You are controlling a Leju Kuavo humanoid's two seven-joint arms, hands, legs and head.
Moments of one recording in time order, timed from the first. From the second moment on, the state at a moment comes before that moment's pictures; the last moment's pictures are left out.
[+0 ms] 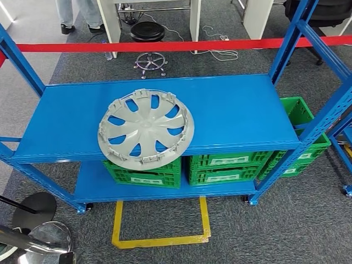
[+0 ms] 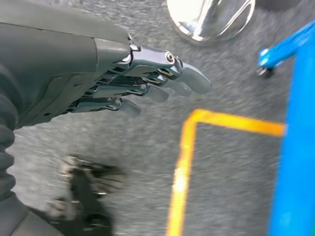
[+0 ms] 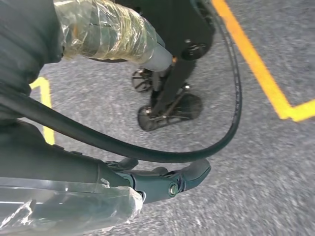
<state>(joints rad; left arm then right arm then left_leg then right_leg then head) 0.04 -0.05 0.32 -0.31 0.16 -0.04 -0.52 0.07 0.00 0.15 -0.10 -0.41 0.11 -0.56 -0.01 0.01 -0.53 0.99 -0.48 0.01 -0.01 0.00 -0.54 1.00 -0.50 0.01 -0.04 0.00</state>
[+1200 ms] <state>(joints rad) 0.10 -0.05 0.41 -1.26 -0.21 0.04 -0.62 -0.05 0.07 0.26 -0.03 -0.49 0.00 -0.58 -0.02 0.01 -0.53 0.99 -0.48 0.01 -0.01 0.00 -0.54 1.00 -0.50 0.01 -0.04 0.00</state>
